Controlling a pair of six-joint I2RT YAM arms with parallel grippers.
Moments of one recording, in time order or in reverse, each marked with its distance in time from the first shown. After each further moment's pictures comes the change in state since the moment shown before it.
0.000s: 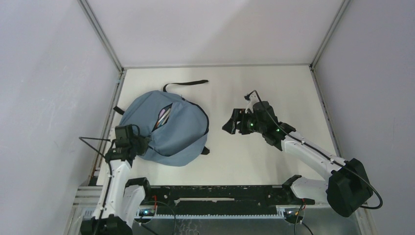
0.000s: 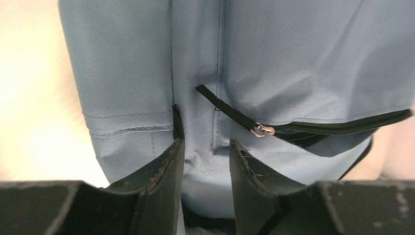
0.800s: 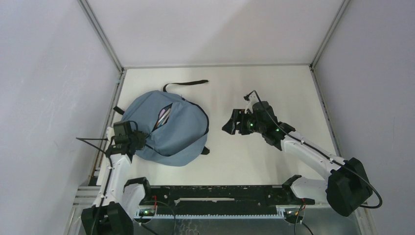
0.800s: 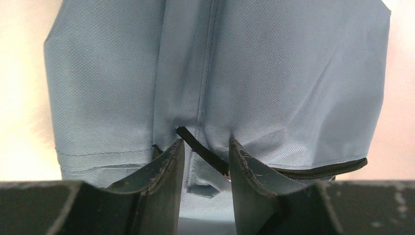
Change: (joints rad) left arm 0.049 0.053 -0.017 0.143 -0.041 -0.111; right arm 0.001 0.006 0.000 -0.002 -0.015 0.000
